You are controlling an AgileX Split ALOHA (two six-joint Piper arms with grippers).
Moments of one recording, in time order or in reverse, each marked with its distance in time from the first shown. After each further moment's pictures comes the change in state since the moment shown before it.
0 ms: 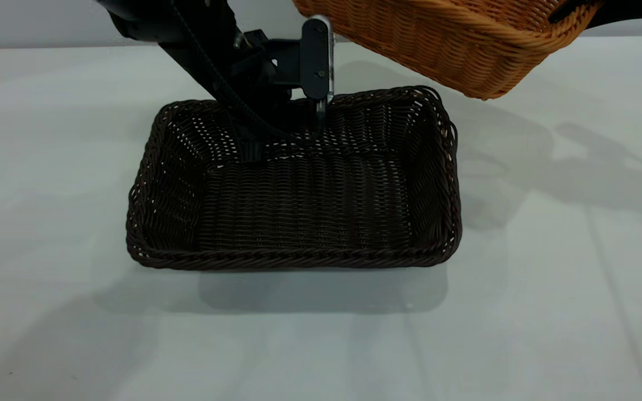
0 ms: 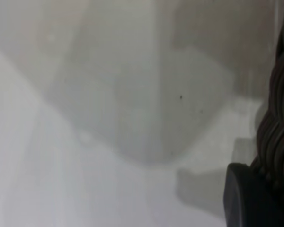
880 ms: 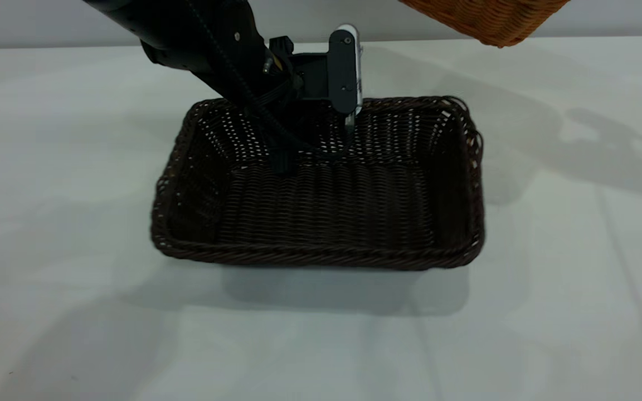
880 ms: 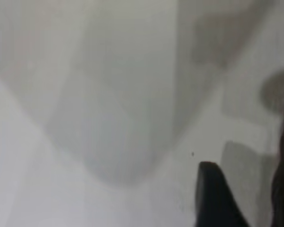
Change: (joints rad) left arm -0.058 0.031 -0.003 0.022 -0.143 -0.095; right arm -0.035 0.000 -0.125 -0.004 0.037 0.001
